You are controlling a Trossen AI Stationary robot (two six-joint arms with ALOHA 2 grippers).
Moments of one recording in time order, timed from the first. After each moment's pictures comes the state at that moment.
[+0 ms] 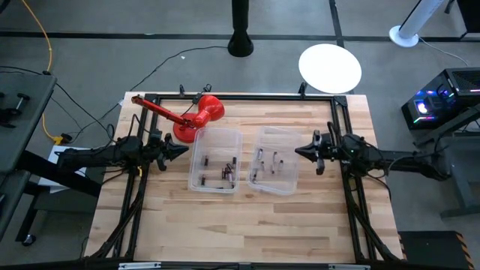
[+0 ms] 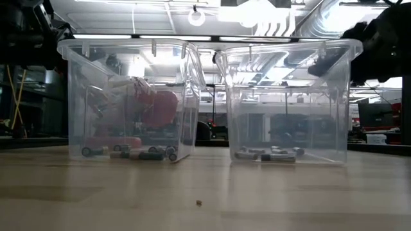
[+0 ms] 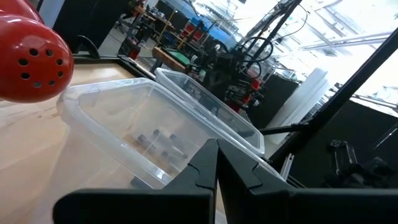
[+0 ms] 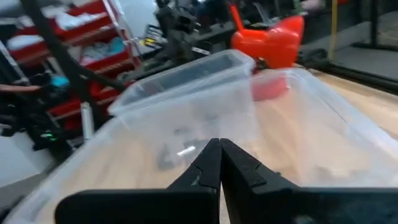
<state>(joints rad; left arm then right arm) 0.04 0.00 0.01 0.02 -0.11 -0.60 -0.22 0.36 0.01 0.29 -0.15 0.30</state>
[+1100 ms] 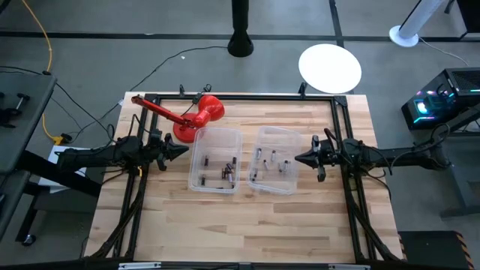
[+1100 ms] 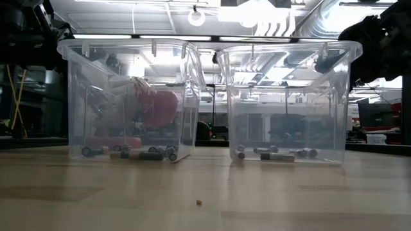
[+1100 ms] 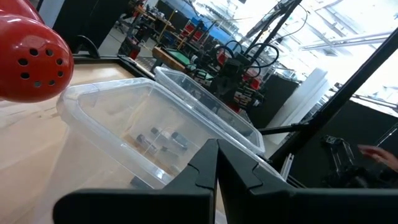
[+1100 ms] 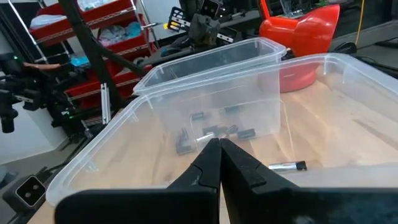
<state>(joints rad) 0.04 0.00 0.01 0.02 -0.11 -0.60 -0.05 0.37 0.01 0.27 -0.06 0.26</state>
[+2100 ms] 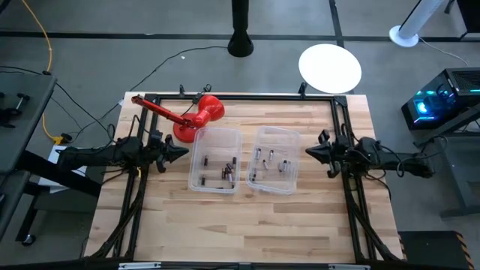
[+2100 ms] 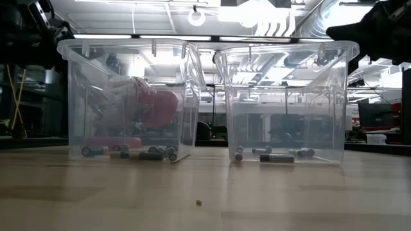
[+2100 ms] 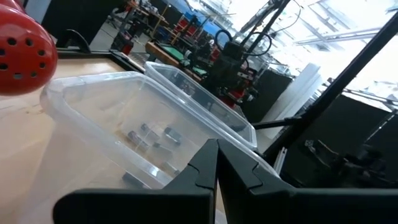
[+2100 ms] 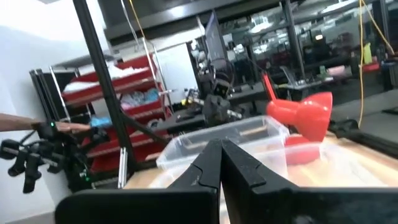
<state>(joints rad) 0.01 0.00 0.01 0.02 -0.10 -0.60 -0.05 0.01 0.01 0.22 -0.04 0.26</state>
